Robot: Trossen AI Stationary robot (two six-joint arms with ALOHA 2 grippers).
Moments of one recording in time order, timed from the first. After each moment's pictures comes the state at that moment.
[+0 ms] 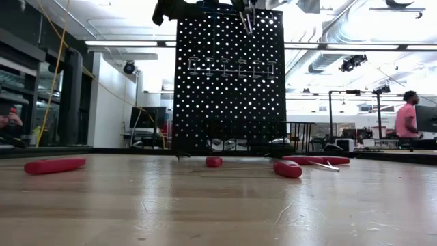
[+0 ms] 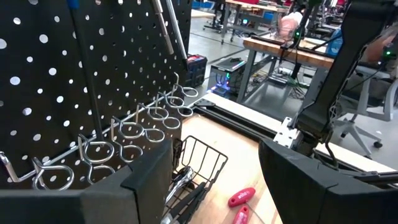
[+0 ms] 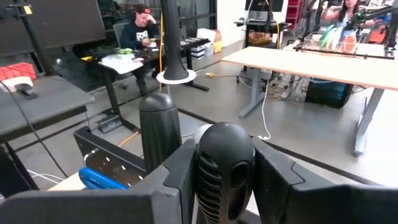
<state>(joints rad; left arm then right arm) -0.07 1.32 1.06 0.05 -0.63 -0.28 -0.30 1.59 2.01 -0.61 0.57 0.15</state>
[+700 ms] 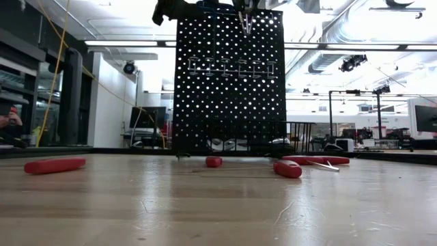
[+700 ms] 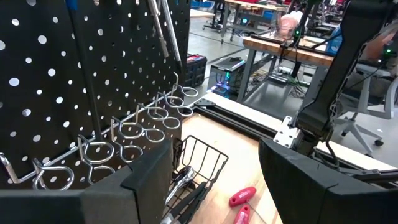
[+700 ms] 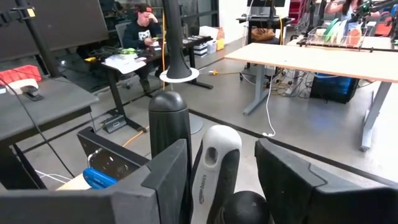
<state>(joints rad) -0.07 1.32 1.06 0.05 -0.63 -0.27 -0.30 1.59 2.01 -0.62 0.55 0.18</state>
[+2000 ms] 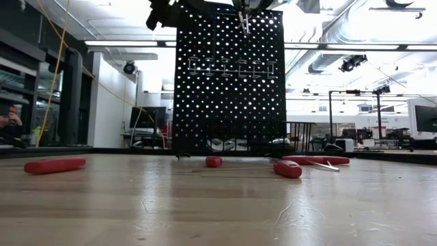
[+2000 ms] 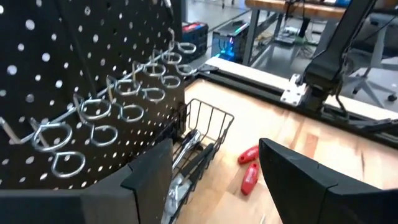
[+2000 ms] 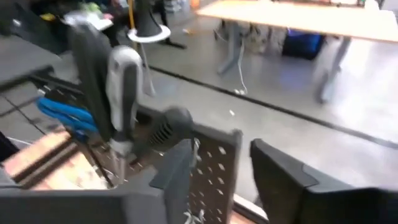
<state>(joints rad) -0.10 1.32 1.06 -0.12 -0.63 -0.29 -0.30 1.39 2.01 -1.07 0.61 0.33</state>
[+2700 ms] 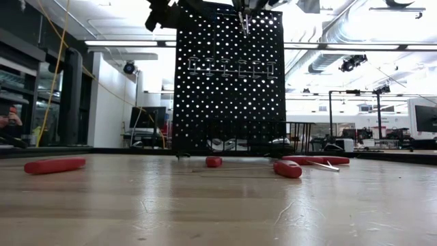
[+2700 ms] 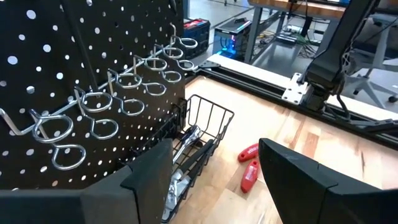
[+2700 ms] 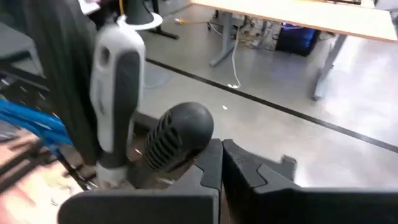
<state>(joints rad) -0.10 1.32 1.06 -0.14 -0.63 -0.31 -0.36 1.53 2.01 -0.96 0.59 0.29</state>
